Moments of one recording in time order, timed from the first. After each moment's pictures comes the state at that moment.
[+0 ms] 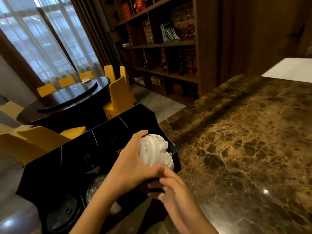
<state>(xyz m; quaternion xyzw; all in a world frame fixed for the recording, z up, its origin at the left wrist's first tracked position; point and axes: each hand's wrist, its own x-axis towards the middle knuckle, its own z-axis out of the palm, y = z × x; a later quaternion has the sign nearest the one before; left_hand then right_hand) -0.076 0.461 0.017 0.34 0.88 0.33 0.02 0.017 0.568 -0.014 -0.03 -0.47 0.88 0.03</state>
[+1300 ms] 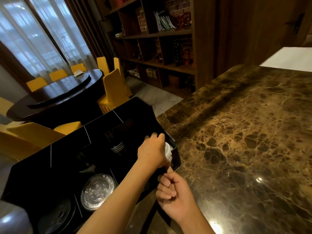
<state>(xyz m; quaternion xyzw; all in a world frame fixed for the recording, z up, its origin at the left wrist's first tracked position) -0.127 0.542 -0.048 0.31 0.95 -0.04 -0.01 -0.013 0.564 -0.126 -0.17 0.04 0.99 -0.02</state>
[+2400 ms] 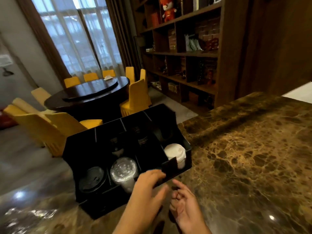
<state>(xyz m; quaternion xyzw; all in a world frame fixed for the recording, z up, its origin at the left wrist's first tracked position) 0.010 0.404 -0.050 0.29 0.89 0.35 -0.08 0.039 0.539 -0.138 -0.27 -0.23 0.93 0.03</state>
